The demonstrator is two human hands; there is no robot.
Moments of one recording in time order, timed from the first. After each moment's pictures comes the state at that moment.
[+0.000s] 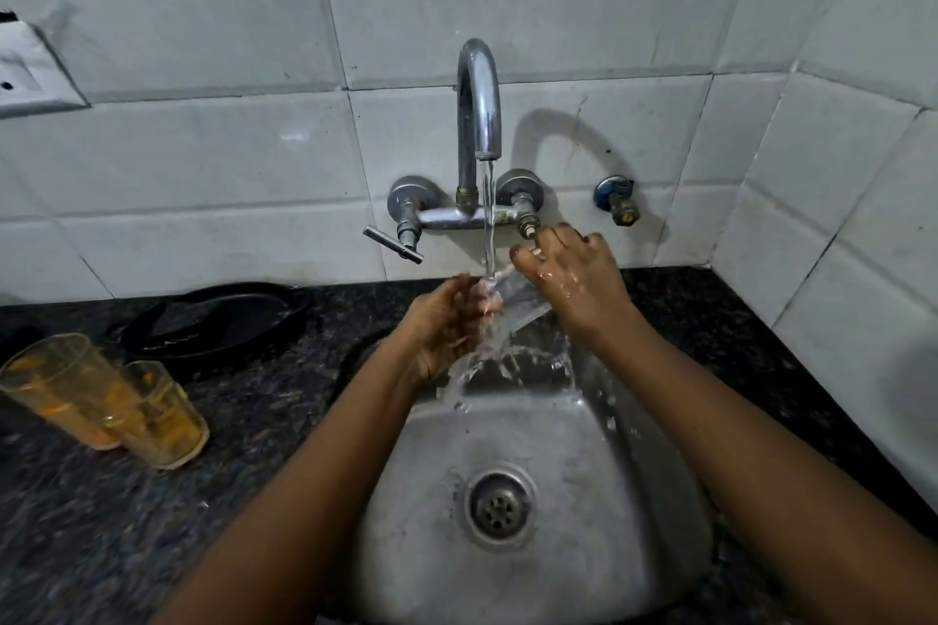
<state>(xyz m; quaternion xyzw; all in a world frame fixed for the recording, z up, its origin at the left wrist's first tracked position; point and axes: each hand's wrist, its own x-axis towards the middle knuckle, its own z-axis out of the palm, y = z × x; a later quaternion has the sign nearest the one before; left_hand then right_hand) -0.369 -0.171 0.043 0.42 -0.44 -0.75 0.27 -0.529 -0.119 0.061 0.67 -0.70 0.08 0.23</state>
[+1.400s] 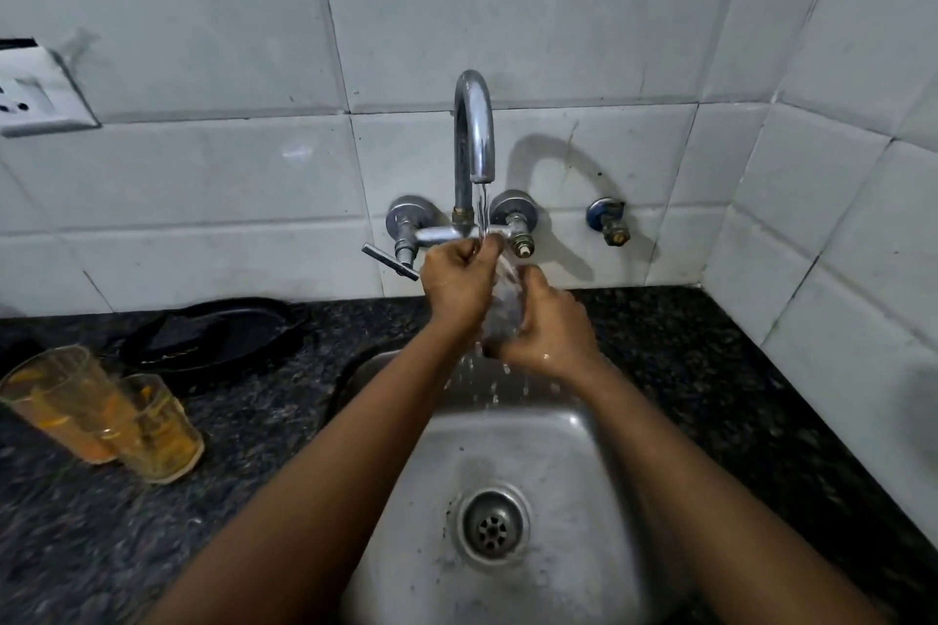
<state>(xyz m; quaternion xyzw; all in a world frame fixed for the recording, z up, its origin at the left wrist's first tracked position) -0.415 -0.164 0.084 0.42 -0.57 -0.45 0.54 -0.496 -0.095 0.066 0.58 -0.72 0.33 -0.17</state>
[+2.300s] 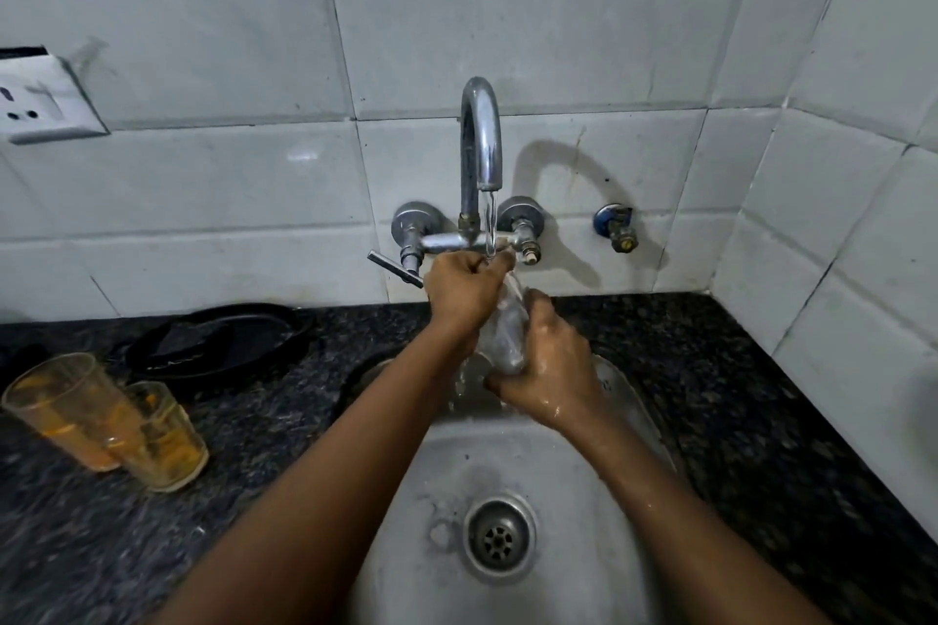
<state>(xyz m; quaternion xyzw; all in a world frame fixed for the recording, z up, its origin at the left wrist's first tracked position) -0.408 -0.174 0.080 0.45 -0.61 -0.45 0.47 -0.476 -0.081 0.054 0.57 -0.75 0.31 -0.10</state>
